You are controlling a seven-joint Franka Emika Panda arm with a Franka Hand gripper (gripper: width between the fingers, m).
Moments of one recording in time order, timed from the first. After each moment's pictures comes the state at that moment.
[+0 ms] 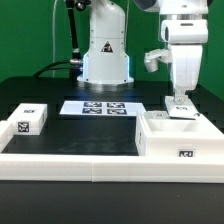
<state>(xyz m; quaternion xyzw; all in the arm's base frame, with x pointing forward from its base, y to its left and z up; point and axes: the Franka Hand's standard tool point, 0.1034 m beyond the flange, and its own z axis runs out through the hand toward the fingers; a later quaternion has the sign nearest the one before) 0.450 0.121 0.058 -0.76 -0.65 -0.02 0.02</state>
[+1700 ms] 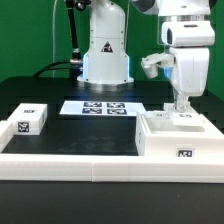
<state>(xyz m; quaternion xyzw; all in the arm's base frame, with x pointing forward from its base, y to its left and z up) 0.493 0.112 0.055 -0.73 -0.68 -0.03 0.01</state>
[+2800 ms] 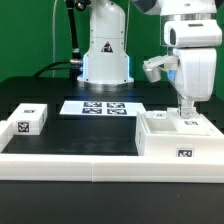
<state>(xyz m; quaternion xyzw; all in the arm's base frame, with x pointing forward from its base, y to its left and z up) 0.545 0.107 0.057 -0.74 -0.68 -0.05 0.01</state>
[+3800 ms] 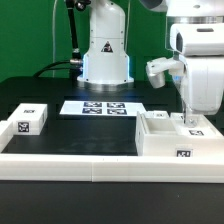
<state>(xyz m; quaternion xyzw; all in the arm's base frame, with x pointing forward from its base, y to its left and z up) 0.576 0.104 0.056 -0.74 -0.67 -0.01 0.03</state>
